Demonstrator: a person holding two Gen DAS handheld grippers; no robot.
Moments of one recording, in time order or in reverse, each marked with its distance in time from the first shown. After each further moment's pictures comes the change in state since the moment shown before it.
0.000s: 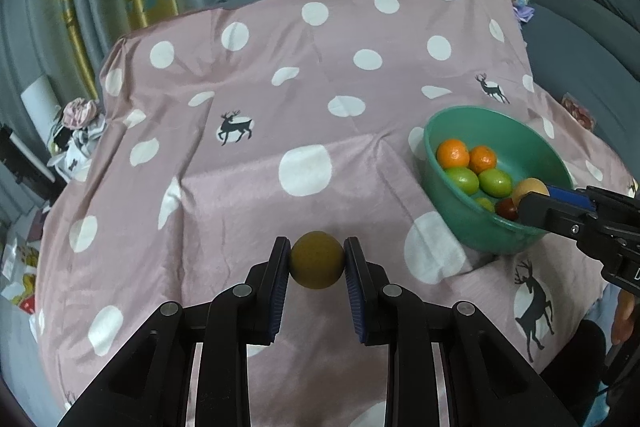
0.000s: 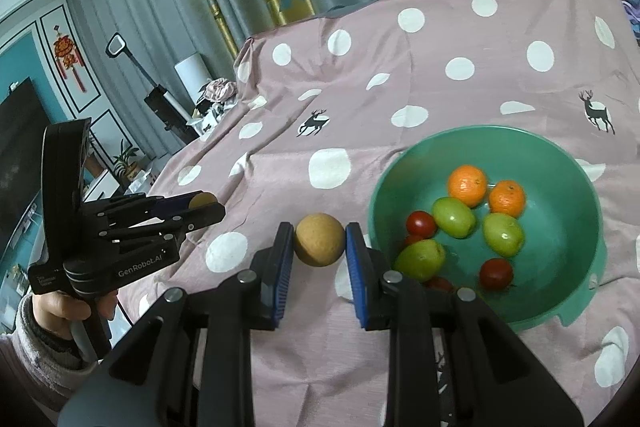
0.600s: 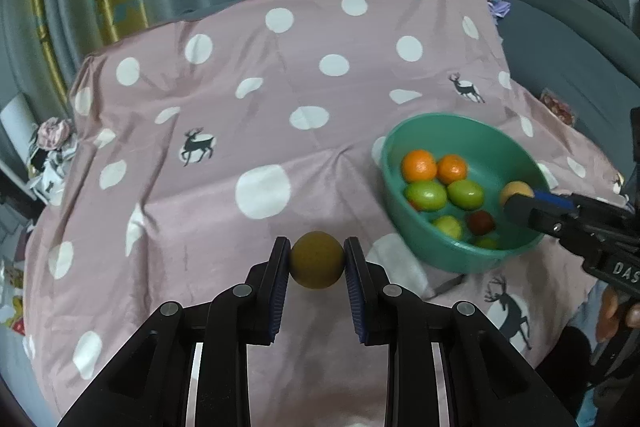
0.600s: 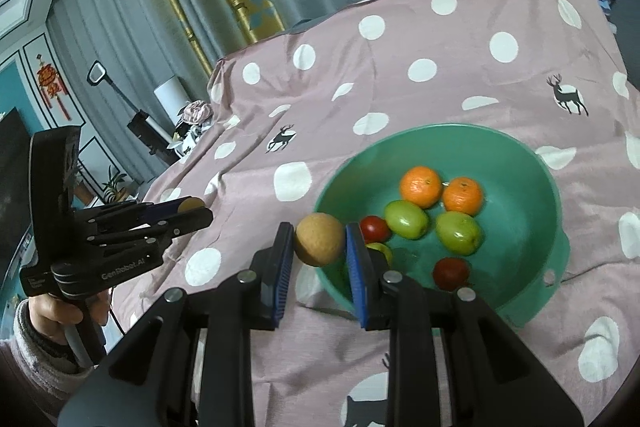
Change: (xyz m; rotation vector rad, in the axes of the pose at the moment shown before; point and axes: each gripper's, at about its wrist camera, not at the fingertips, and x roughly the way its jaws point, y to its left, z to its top) left arm 0.010 -0.032 0.024 0.041 -0.001 -0.074; right arm -0.014 -0.036 -0.004 0.086 -0.047 -0.047
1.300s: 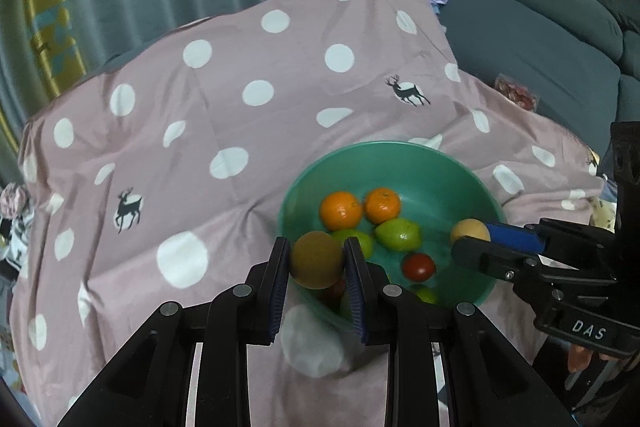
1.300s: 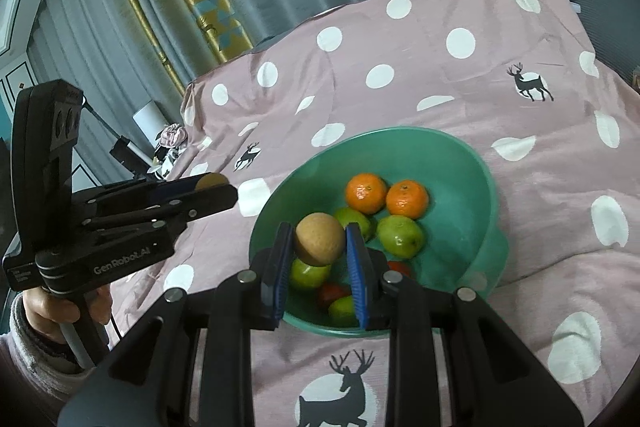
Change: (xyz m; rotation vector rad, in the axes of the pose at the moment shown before) left arm 0.027 -0.075 0.046 0.164 -0.025 -0.101; right arm -0.017 -0.041 -0.001 0.081 -0.049 -0.057
